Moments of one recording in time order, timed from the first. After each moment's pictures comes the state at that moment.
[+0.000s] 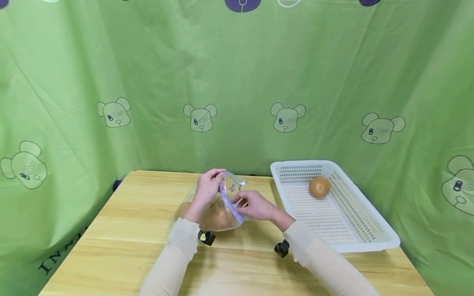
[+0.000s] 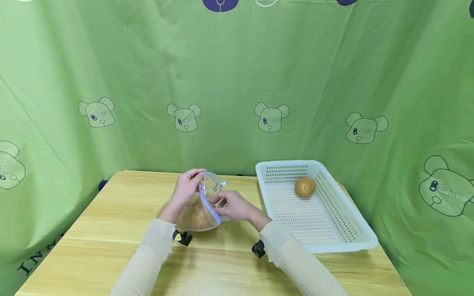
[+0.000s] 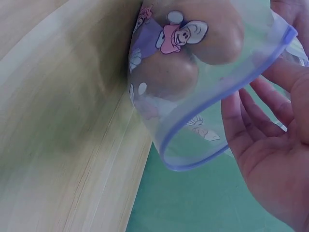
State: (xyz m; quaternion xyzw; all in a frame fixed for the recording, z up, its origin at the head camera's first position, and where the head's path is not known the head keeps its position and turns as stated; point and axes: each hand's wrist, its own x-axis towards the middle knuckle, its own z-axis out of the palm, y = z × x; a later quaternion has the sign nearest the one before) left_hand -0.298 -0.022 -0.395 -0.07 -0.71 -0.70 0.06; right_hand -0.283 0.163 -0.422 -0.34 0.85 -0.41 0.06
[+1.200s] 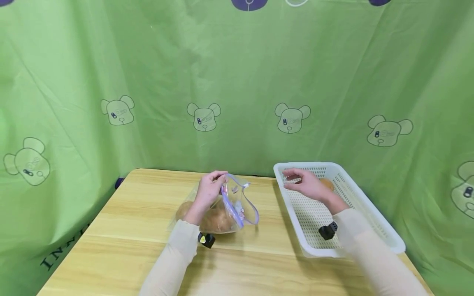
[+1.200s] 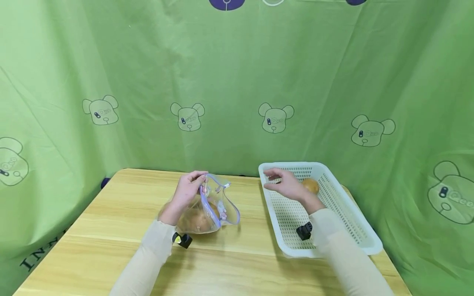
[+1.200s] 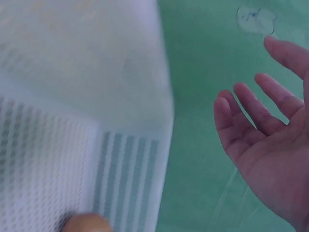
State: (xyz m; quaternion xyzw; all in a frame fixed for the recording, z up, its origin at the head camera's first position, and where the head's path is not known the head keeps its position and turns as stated) left_hand -0.299 -0.025 -0.400 -0.07 -0.71 -0.70 0.05; right_hand -0.316 0.299 -0.379 -0.22 0.89 -0.39 0.00
